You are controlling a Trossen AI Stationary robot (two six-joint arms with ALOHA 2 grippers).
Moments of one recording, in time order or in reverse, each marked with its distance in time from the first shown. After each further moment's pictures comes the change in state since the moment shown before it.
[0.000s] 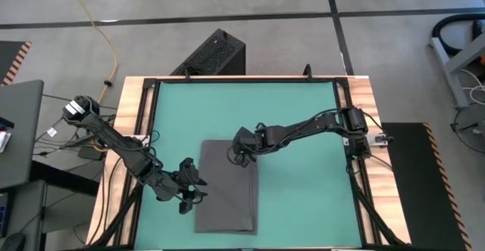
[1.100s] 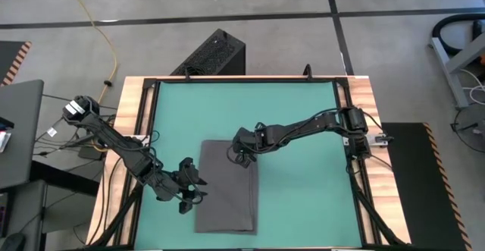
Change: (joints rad) left arm 0.000 0.000 0.000 -0.015 -0.001 0.001; right arm -0.006 0.000 0.000 -0.006 -0.032 -0.043
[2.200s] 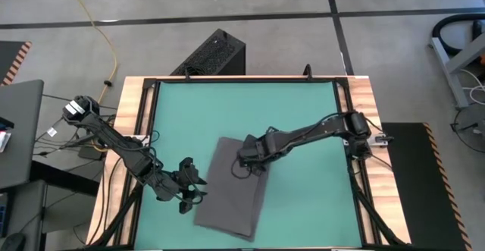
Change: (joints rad) left arm 0.000 0.000 0.000 0.000 -0.005 0.005; right arm 0.119 -0.008 0.200 -0.564 0.072 0.122
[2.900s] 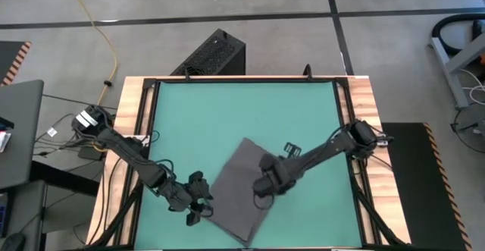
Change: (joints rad) left arm -0.002 0.243 0.014 0.215 0.139 -0.017; right arm 0.226 -0.006 0.003 -0.293 0.050 0.294
